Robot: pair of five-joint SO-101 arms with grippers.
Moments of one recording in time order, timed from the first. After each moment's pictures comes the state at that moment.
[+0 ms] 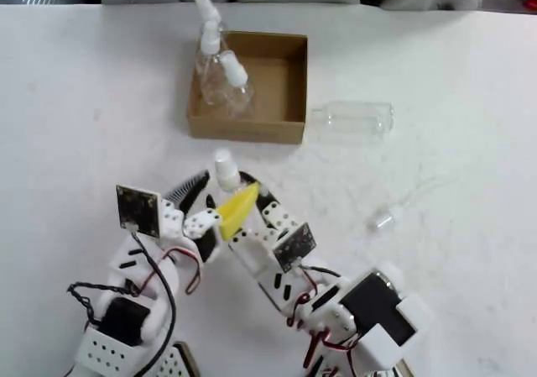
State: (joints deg) left arm 16.6 -104.0 95.6 34.6 16.4; right arm -42.4 1.4 90.9 -85.9 4.6
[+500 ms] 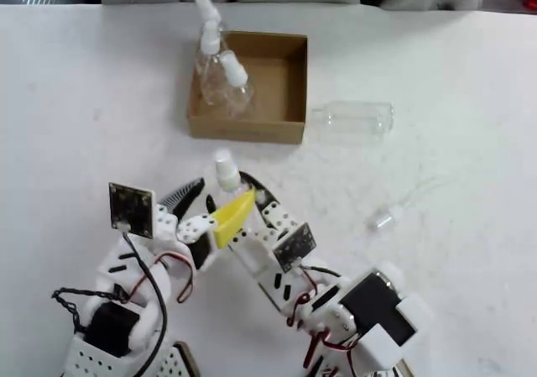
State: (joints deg) left arm 16.9 -104.0 86.7 47.2 16.4; right arm -42.3 1.4 90.9 -85.9 4.6
